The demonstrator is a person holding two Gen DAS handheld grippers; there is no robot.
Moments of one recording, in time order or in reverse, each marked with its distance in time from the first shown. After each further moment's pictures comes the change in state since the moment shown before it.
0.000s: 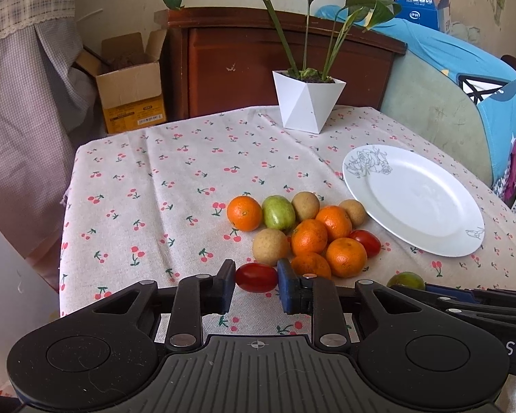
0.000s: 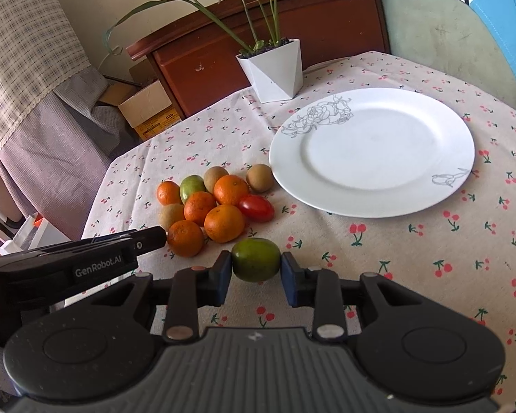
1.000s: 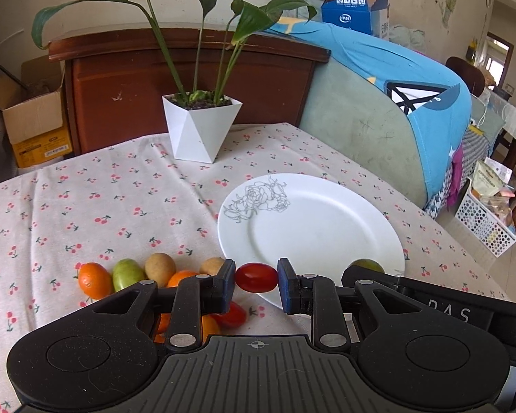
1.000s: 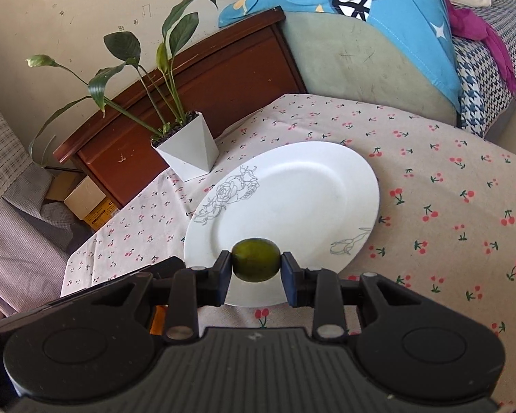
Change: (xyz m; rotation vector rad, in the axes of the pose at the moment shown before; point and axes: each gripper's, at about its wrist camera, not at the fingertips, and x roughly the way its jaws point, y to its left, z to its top) left arm 0.031 -0.082 0.039 0.055 -0.021 -0.204; right arm -0.016 -0.066 0.035 0.248 -0.154 -0.117
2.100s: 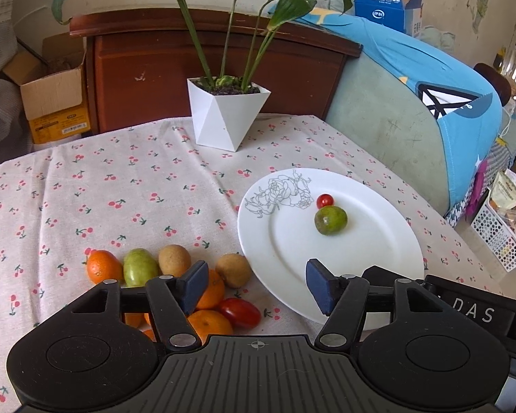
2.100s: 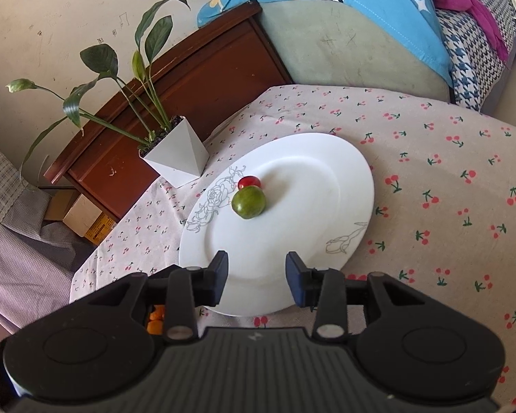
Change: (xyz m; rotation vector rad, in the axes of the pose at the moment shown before) left arm 0.007 0.012 0.005 -0.091 0.051 0.065; right arm 0.008 -0.007 0.006 0.095 0.027 0.018
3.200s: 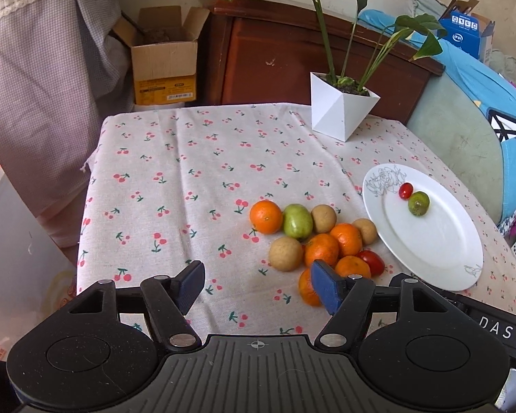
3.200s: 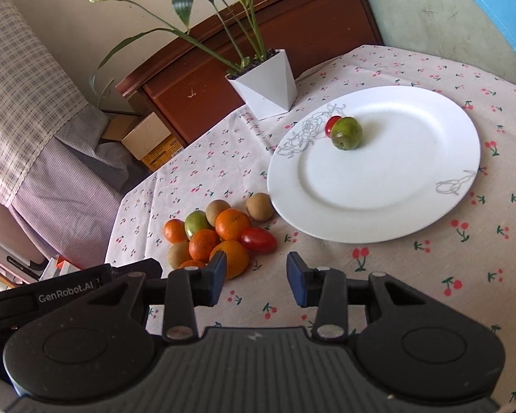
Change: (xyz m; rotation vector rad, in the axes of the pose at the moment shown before) left arm -0.057 0.082 -0.030 -0.138 0.026 0.175; right arm 0.012 0.049 -0.044 -0.209 0.144 0.183
